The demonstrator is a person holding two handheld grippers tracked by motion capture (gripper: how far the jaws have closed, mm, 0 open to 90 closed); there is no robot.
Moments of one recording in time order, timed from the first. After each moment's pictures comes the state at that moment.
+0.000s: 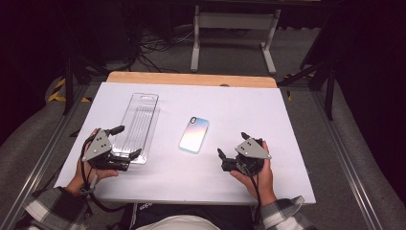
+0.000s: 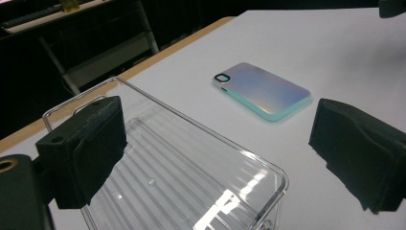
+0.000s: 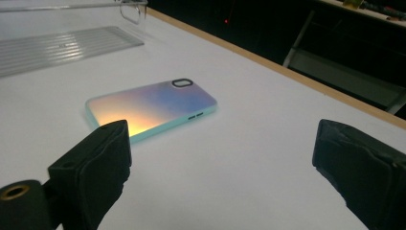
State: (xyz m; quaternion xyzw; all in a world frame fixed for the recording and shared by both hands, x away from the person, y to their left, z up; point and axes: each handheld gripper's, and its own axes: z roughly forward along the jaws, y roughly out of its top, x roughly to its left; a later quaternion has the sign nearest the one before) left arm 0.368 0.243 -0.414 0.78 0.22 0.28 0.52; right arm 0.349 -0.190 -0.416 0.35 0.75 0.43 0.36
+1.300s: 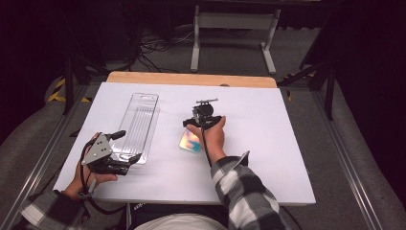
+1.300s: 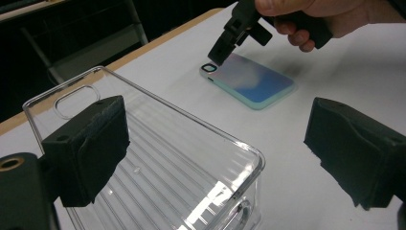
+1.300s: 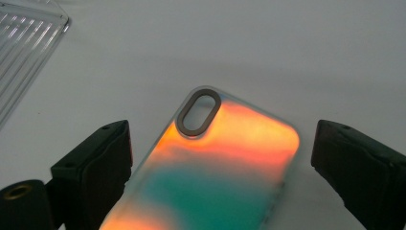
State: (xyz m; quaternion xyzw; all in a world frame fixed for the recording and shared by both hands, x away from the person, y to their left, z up) left arm 0.360 0.244 -0.419 0.79 0.21 0.26 0.51; right arm 0.511 -0.073 -0.428 0.60 0.72 0.29 0.18
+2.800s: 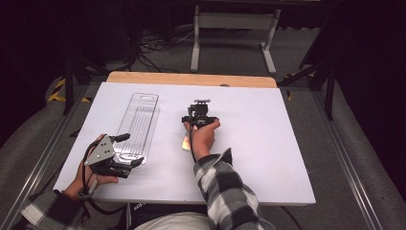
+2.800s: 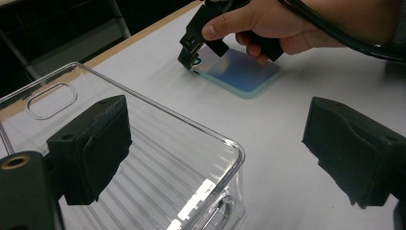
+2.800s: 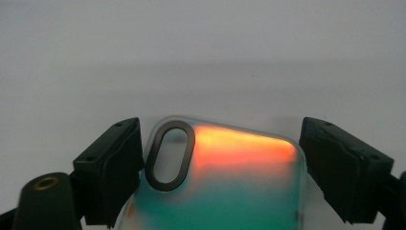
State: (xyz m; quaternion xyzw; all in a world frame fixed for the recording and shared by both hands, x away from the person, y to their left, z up) left arm 0.360 0.239 -0.422 0.81 0.19 0.24 0.50; right arm 0.530 -0.052 -0.448 0.67 0.66 0.24 0.25
